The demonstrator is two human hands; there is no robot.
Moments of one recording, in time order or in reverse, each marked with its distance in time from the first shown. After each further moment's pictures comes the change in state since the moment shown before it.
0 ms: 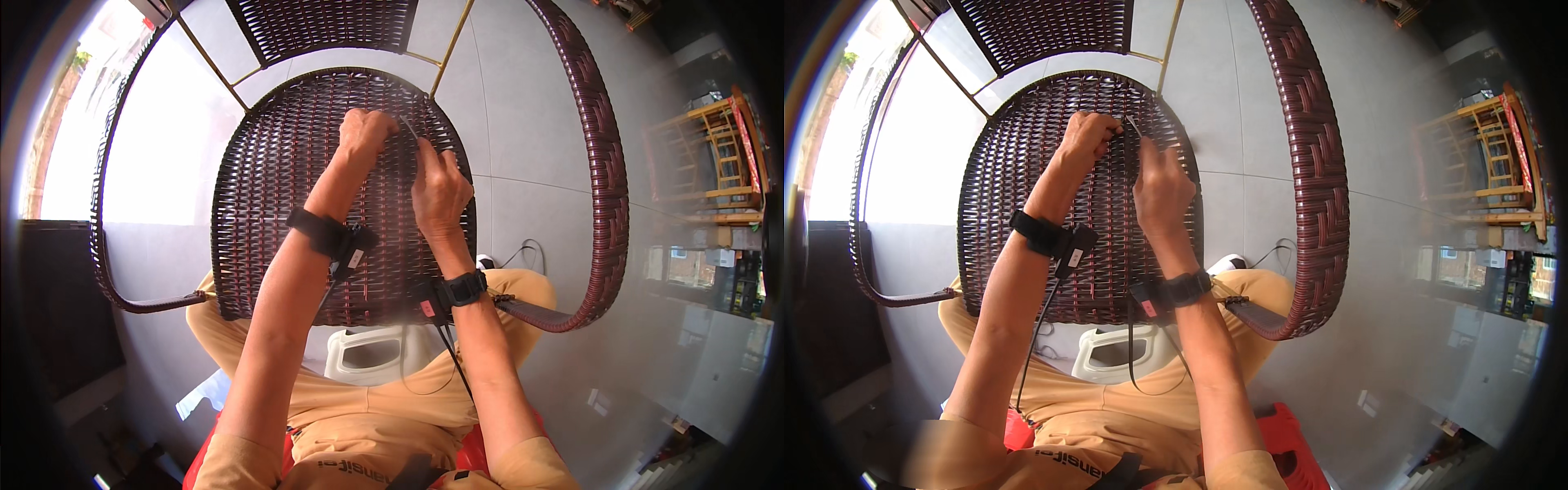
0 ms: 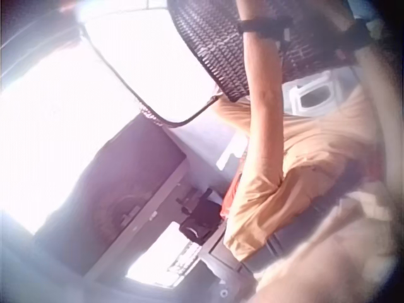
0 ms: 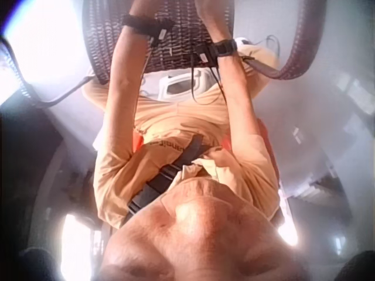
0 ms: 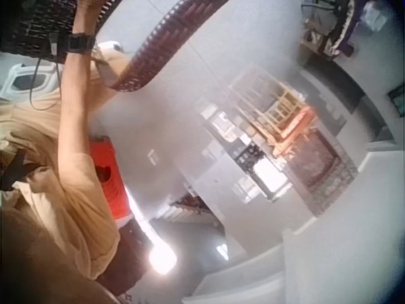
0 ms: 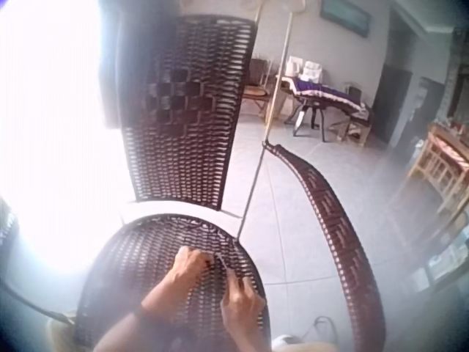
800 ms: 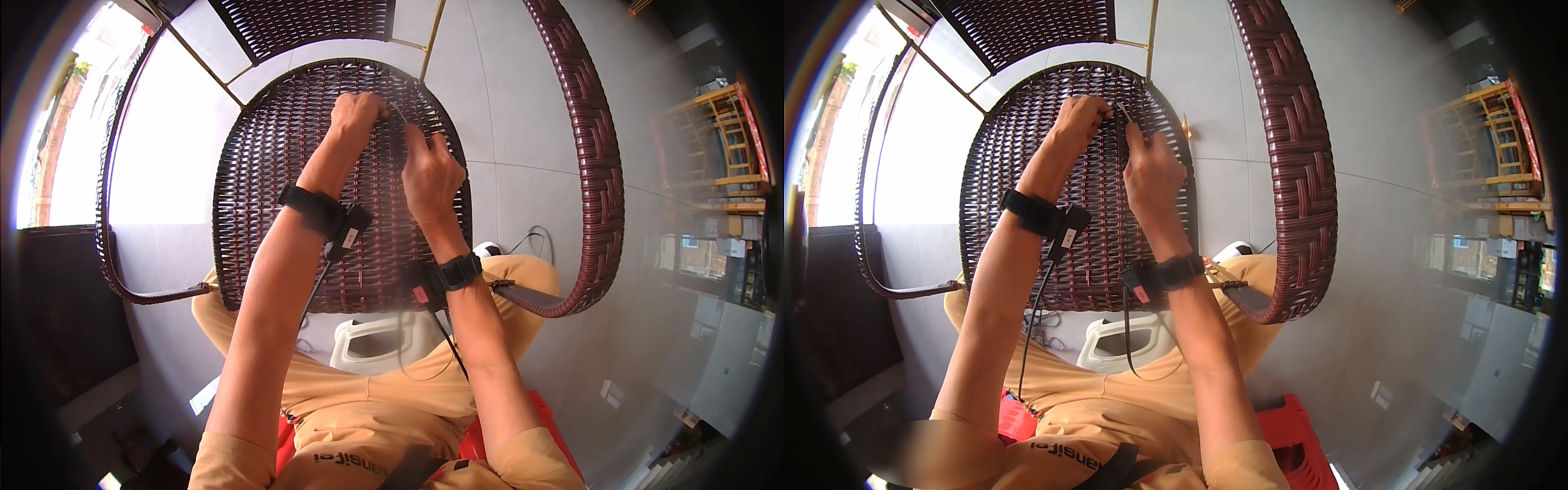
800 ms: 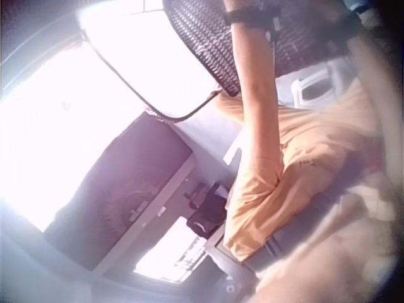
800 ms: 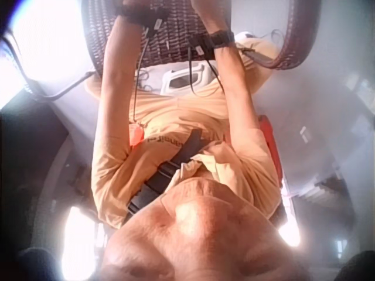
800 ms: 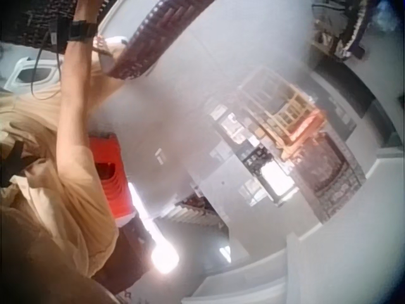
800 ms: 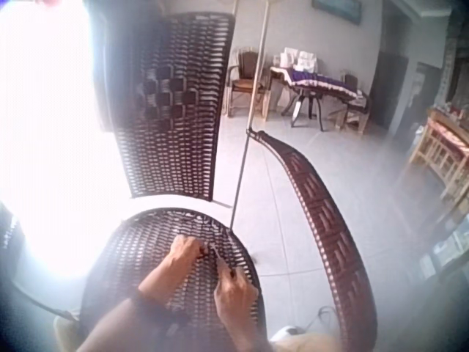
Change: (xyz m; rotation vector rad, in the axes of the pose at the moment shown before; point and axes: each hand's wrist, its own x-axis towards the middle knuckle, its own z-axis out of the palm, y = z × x) left_hand 0.017 0.007 0.003 0.152 -0.002 -0.206; right_hand -0.003 0.004 0.001 -0.006 0.025 -0.031
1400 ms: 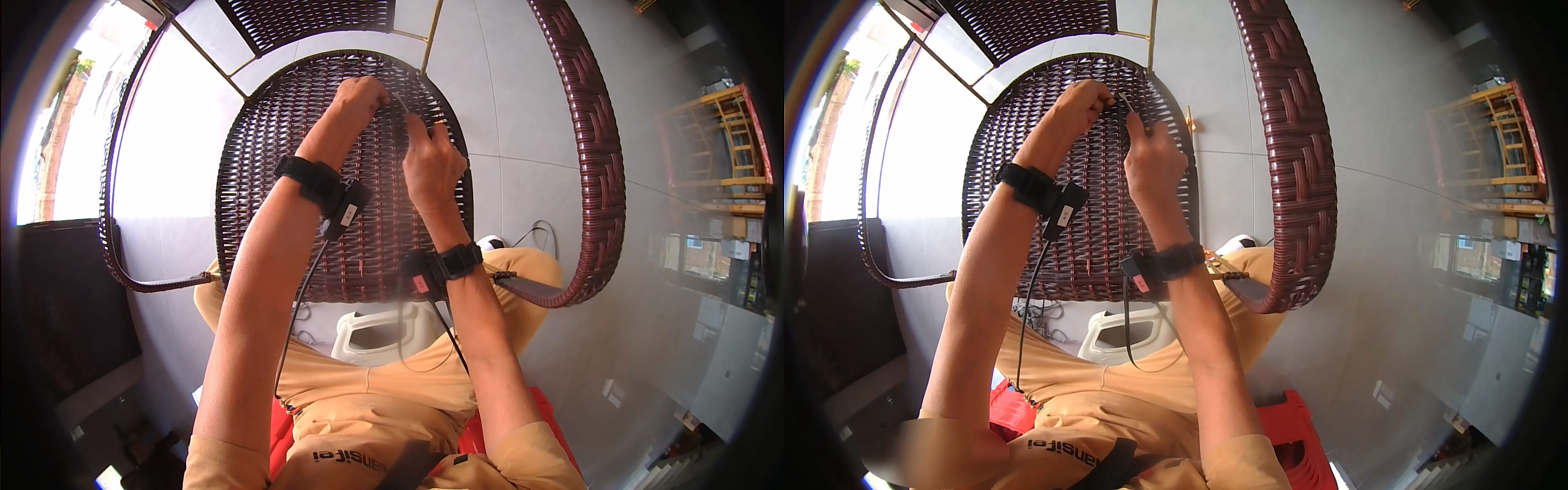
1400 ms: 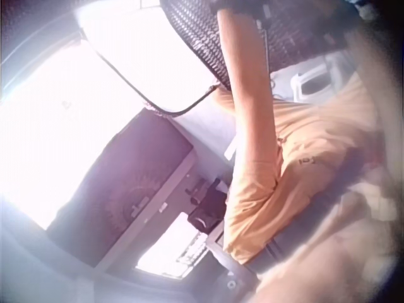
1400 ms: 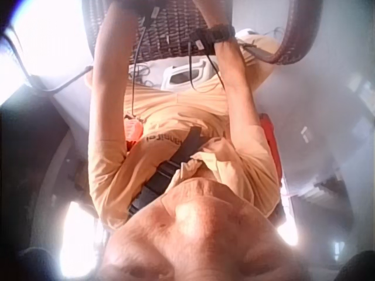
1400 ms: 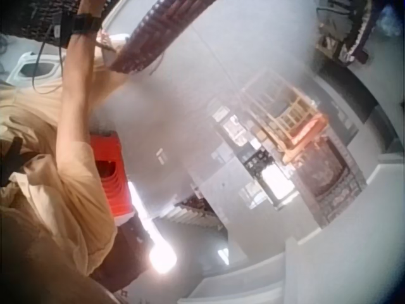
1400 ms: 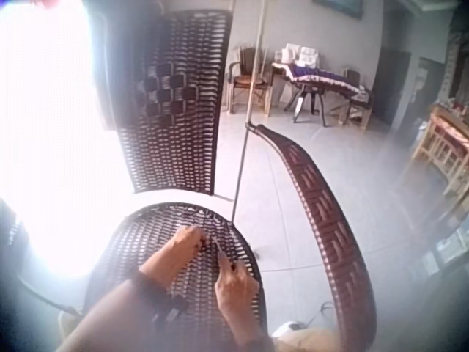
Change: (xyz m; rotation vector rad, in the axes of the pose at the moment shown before) left_hand -0.002 0.003 -0.013 0.112 -0.133 0.337; right_hand 0.000 -0.002 0.002 -0.045 -0.006 0.011
